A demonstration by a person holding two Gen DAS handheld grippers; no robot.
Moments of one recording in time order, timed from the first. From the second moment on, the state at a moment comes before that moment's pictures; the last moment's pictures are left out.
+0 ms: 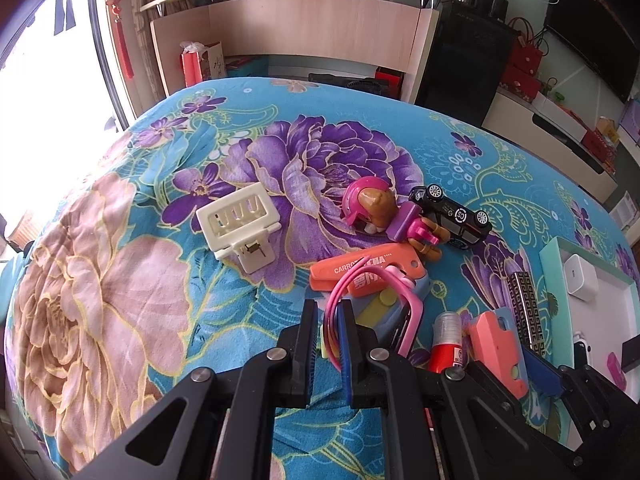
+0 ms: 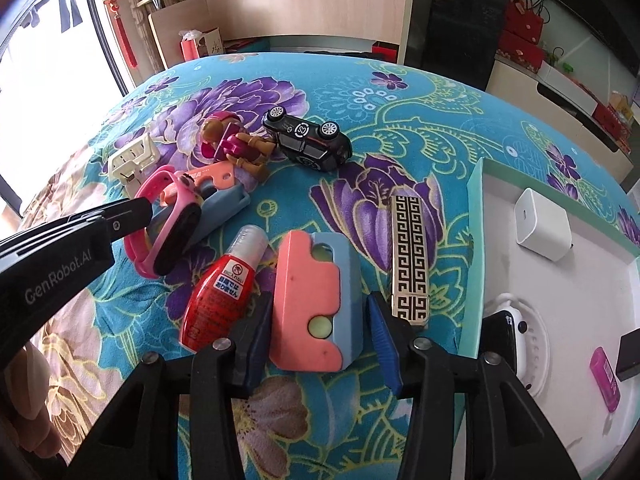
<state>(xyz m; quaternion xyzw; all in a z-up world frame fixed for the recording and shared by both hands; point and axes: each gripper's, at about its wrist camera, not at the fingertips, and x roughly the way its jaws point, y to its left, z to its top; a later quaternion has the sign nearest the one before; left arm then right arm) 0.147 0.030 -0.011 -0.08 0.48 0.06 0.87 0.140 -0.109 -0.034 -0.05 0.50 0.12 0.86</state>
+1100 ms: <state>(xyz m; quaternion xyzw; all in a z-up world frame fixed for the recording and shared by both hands) 0.151 0.030 -0.014 -0.08 0.47 0.06 0.88 0.142 -0.111 -0.035 -0.05 0.50 0.13 0.86</state>
